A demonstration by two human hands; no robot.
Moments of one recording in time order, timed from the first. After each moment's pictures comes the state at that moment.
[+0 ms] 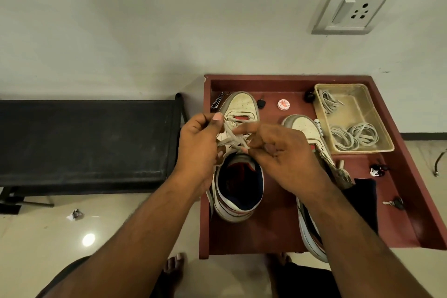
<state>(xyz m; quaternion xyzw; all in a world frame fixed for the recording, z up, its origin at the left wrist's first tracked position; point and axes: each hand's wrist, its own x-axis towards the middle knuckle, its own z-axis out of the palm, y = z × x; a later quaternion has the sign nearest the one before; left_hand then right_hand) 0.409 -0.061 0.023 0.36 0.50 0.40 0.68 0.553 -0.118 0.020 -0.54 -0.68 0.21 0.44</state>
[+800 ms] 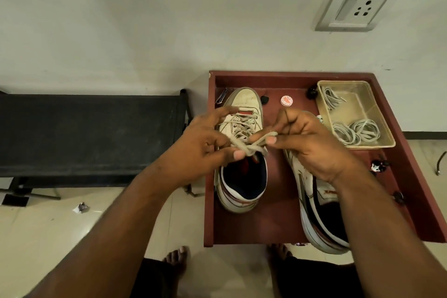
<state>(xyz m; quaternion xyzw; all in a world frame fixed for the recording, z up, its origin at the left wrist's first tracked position) 0.358 -0.049 0.019 0.83 0.32 0.14 0.44 0.575 -0.125 0.038 -0.50 -0.42 0.58 0.49</state>
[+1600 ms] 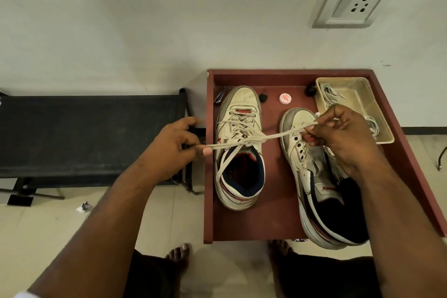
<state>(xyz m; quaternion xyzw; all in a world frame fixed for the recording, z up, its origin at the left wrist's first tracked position) 0.329 -0.034 -0.005 0.81 0.44 0.09 0.38 0.633 -0.139 0.016 -0.71 -0.31 0.38 0.50</state>
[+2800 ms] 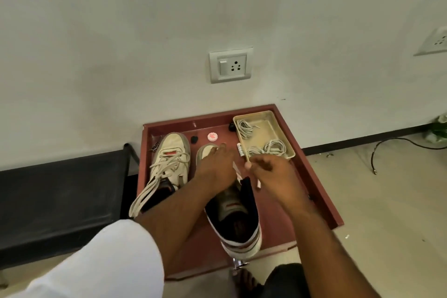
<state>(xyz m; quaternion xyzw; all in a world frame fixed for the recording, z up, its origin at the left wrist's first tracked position) 0.566 -0.109 0.017 0.90 0.39 -0.06 0.21 0.670 -0.230 0.042 -0.75 -0.32 0.35 0.46</state>
